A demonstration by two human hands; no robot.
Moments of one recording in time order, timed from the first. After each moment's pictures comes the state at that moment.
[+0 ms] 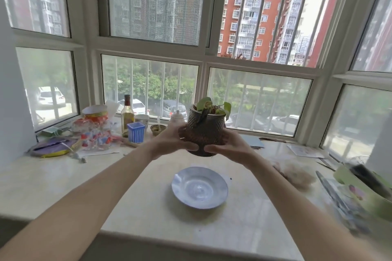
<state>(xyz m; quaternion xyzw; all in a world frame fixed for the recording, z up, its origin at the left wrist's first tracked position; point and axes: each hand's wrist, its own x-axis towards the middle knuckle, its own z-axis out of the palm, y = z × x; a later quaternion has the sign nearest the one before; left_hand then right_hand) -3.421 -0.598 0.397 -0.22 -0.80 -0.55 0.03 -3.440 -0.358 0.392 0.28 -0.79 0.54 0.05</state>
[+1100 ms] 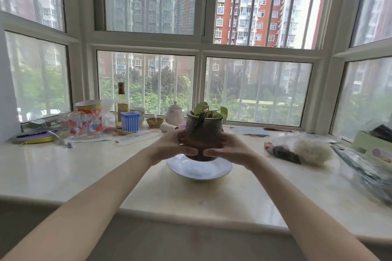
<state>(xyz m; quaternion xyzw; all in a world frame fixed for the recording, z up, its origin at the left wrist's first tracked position) -3.443 -0.578 0.253 -0.25 -0.81 -0.54 0.05 -3.470 -0.340 0.247 0.30 -0.80 0.51 0.06</state>
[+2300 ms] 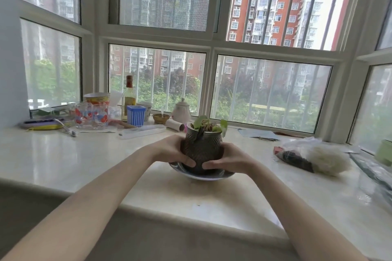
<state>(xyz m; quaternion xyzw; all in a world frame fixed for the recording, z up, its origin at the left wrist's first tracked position) -3.470 -0.584 0.230 -0.17 -0.90 -0.39 0.01 -3.508 -0.343 0.218 0.29 -0.87 0.39 0.01</state>
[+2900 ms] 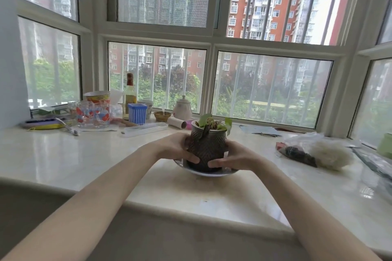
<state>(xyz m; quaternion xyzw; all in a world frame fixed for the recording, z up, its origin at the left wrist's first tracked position) -3.483 -0.590 0.225 -0.20 -0.90 -0.40 -0.01 -3.508 -0.343 0.215 0.28 -0.88 0.38 -0.02</state>
